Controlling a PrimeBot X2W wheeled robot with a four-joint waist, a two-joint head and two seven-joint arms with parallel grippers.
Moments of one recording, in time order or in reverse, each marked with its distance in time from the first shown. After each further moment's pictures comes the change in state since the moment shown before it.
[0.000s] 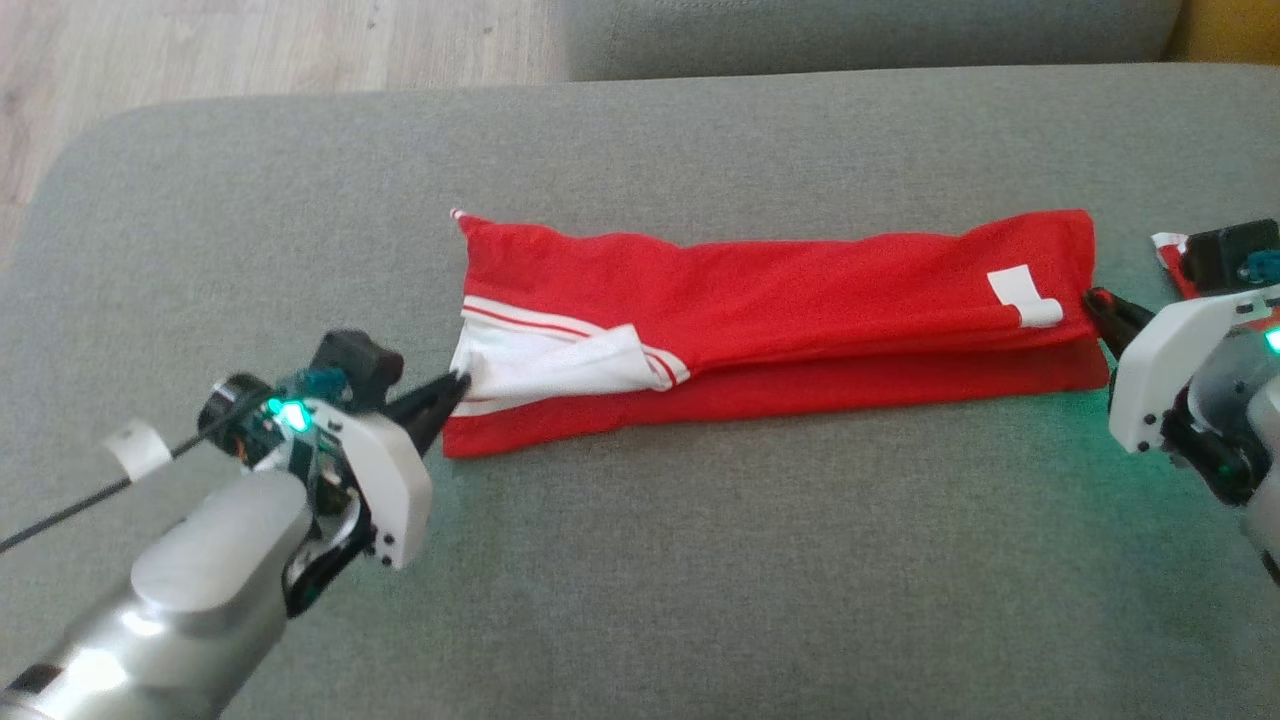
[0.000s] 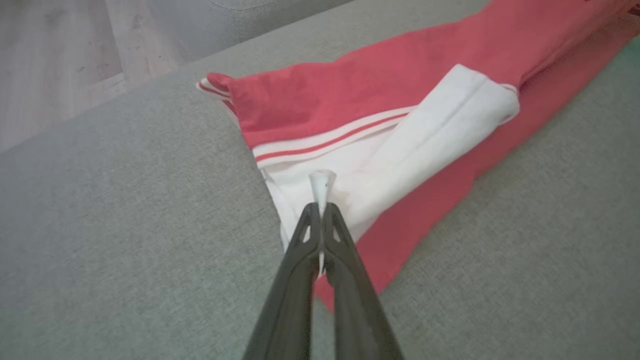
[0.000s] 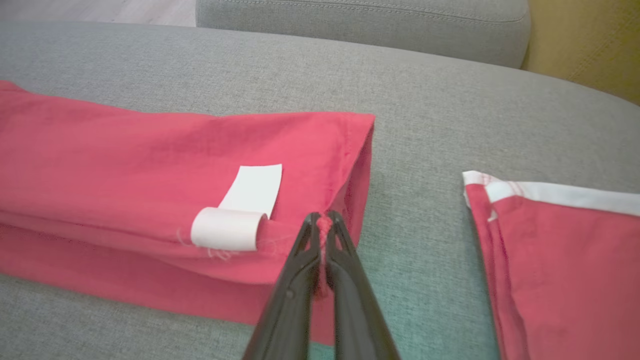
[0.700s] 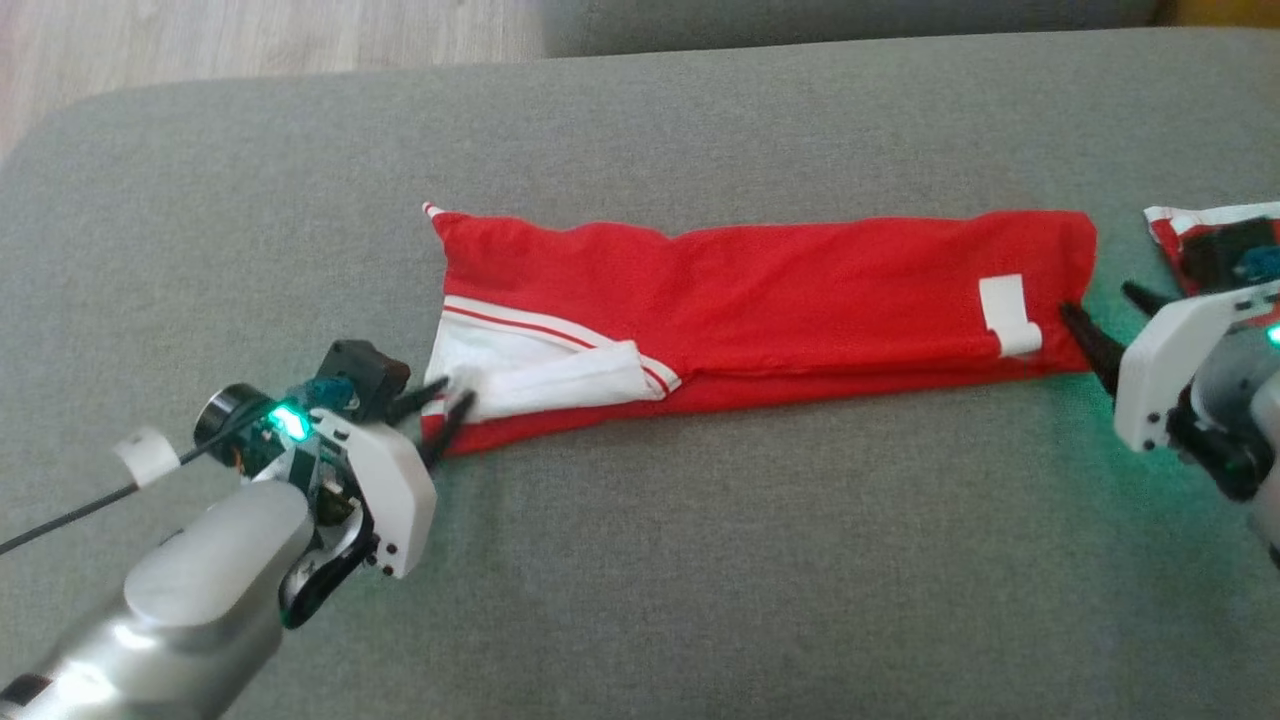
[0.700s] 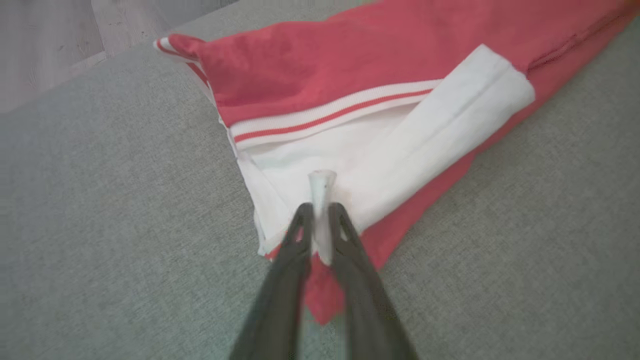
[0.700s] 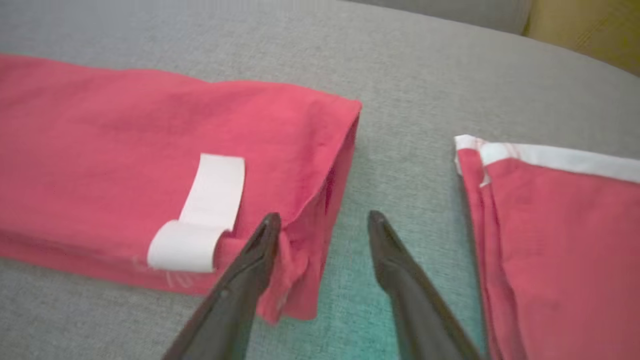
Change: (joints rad) left arm 0.029 0.042 -0.021 -0.102 -0.006 0.072 0.066; right arm -0.022 -0.026 0.072 0.004 0.017 0.000 0.012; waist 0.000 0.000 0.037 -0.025
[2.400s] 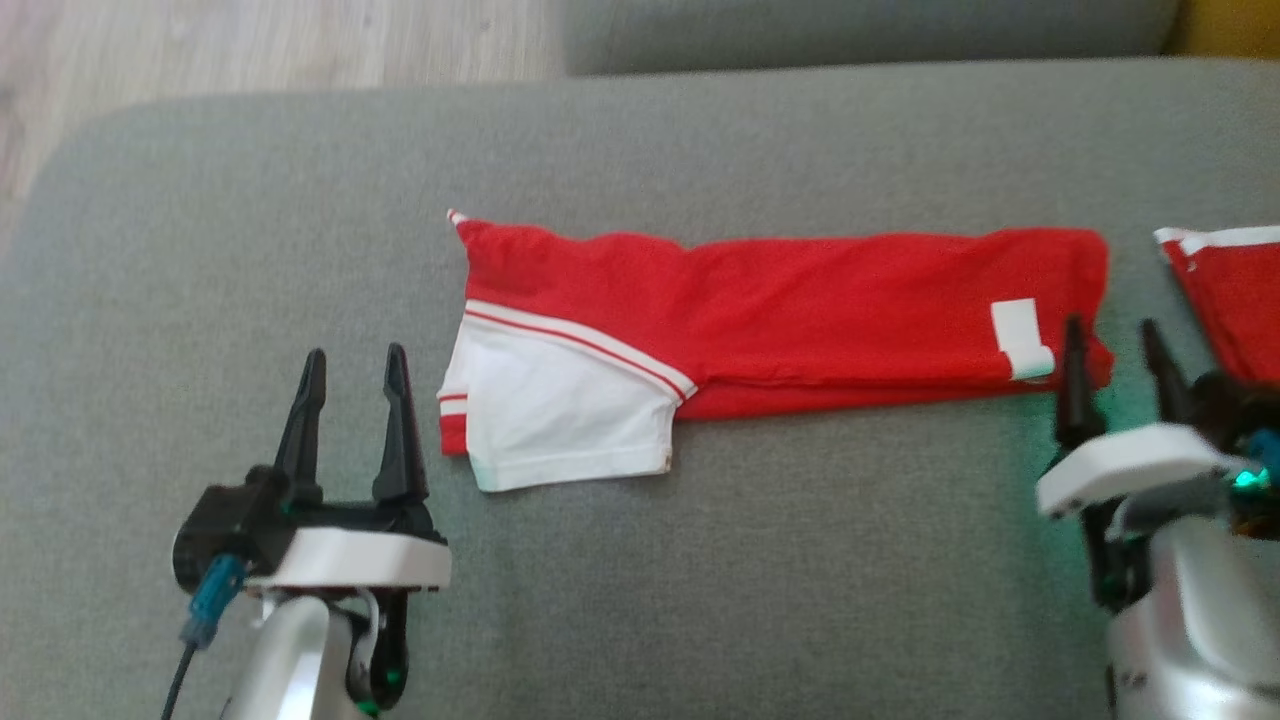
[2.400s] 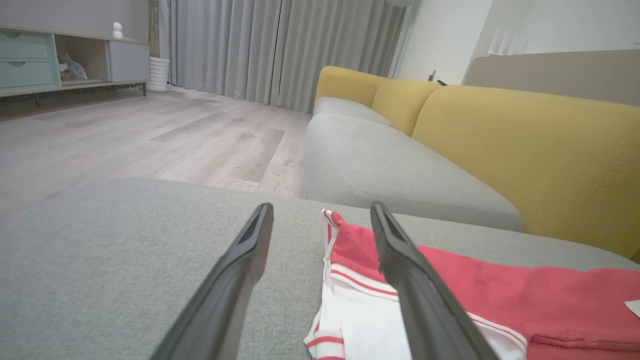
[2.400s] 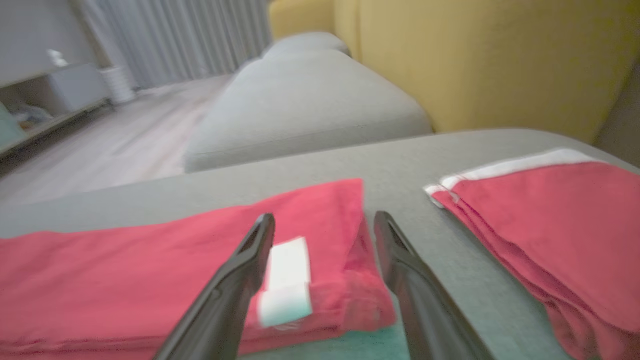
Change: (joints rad) left arm 0.498 -0.465 0.931 -0.200 0.469 0.008 -0.428; right arm 0.378 0.526 -0.923 -0.267 -0.656 0.000 -0.364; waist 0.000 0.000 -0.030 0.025
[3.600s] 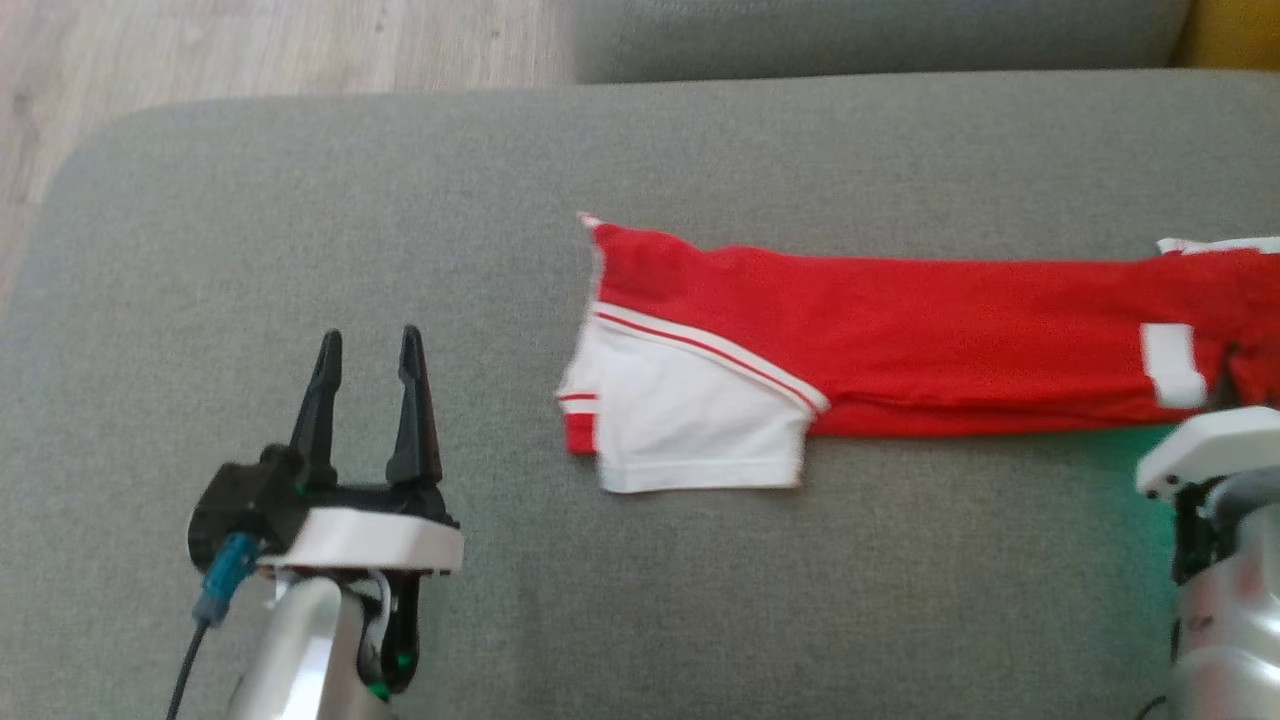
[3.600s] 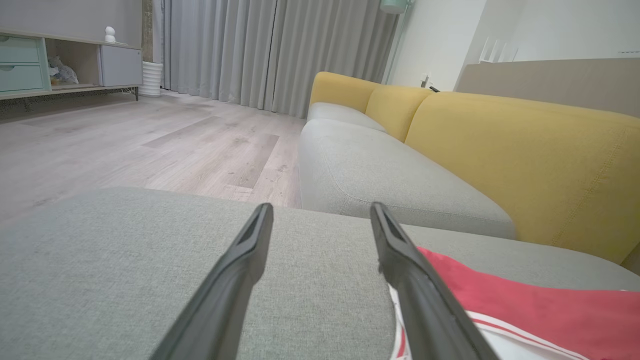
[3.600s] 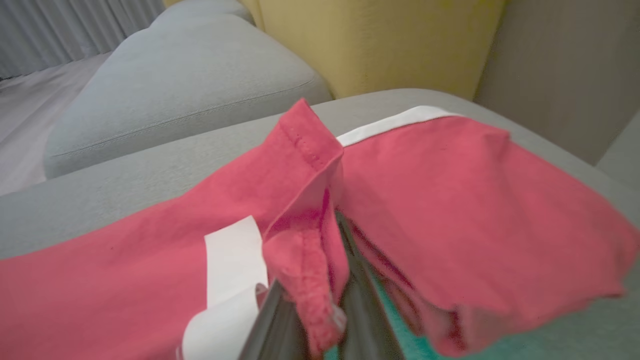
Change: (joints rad) left arm -0.055 -0.005 -0.022 0.041 -0.004 -0.009 0.000; right arm -0.224 -0.024 -0.426 0.356 -0.272 0.000 -0.020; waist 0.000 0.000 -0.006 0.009
